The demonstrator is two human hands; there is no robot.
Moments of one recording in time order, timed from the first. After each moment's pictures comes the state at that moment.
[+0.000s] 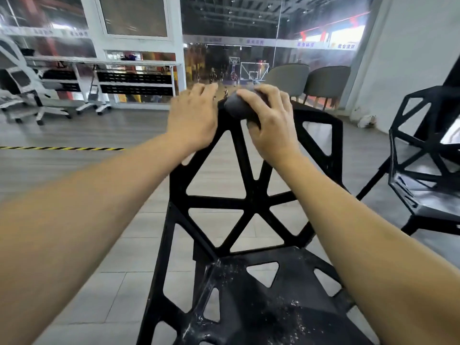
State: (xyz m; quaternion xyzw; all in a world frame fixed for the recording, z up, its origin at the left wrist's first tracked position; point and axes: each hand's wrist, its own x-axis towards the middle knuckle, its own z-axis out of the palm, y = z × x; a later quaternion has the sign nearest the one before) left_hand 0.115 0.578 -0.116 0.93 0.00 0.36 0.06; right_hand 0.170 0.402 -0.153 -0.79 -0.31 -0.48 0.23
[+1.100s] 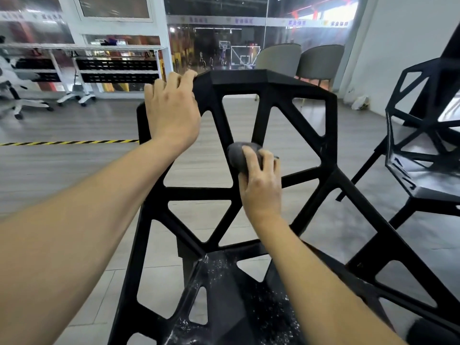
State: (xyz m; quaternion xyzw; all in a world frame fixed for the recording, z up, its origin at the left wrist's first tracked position) left_hand 0.148 0.568 -0.160 0.89 0.07 0.46 0.02; right_hand 0.155 0.392 -0.310 -0.83 -0.16 -0.46 0.26
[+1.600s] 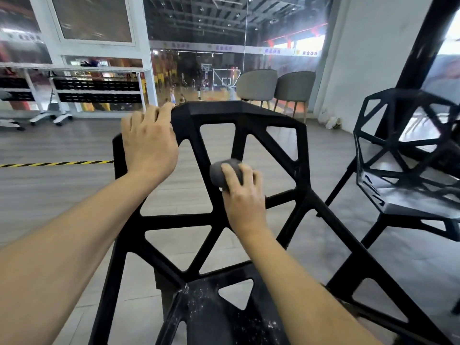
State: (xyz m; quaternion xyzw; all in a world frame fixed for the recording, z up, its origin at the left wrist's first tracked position) left_hand 0.152 0.568 -0.164 0.88 0.05 0.48 0.02; right_hand 0.168 0.380 -0.294 -0.84 -0.18 -0.47 0.22
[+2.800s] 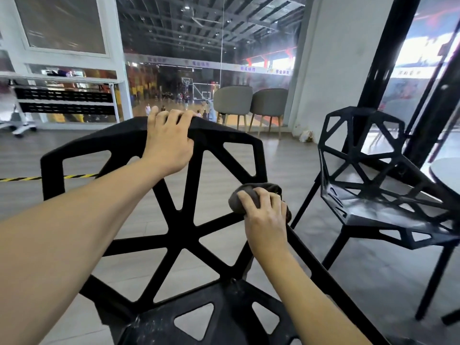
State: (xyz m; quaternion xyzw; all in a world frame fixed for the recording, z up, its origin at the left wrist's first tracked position) left_hand 0.219 0.476 -0.135 0.93 -0.07 0.37 0.05; right_hand 0.179 0.251 -0.301 -0.85 -0.11 -0.50 0.09
